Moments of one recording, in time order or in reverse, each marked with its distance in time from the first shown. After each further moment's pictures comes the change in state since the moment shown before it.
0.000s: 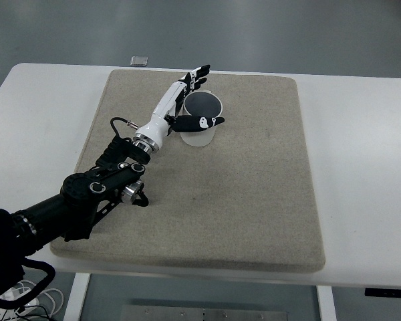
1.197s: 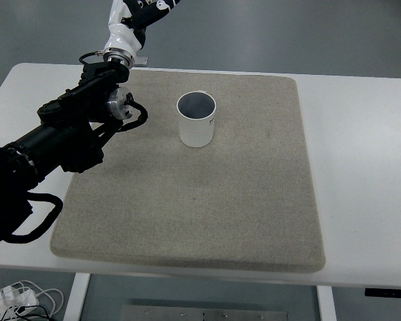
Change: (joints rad) left arm -0.324 -0.002 -0.066 0.263 -0.703 -0.170 0.003; right arm 0.000 0.000 0.000 0.000 0.000 0.000 0.000
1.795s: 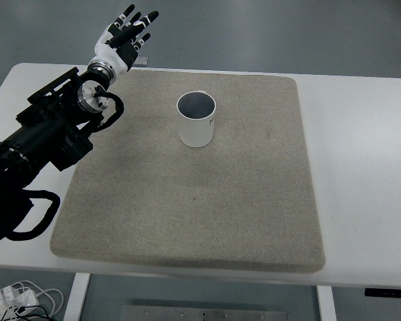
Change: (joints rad) left arm 0.030 0.002 -0.130 0.176 -0.181 -0.195 0.419; right arm 0.000 0.000 0.000 0.000 0.001 0.000 0.000
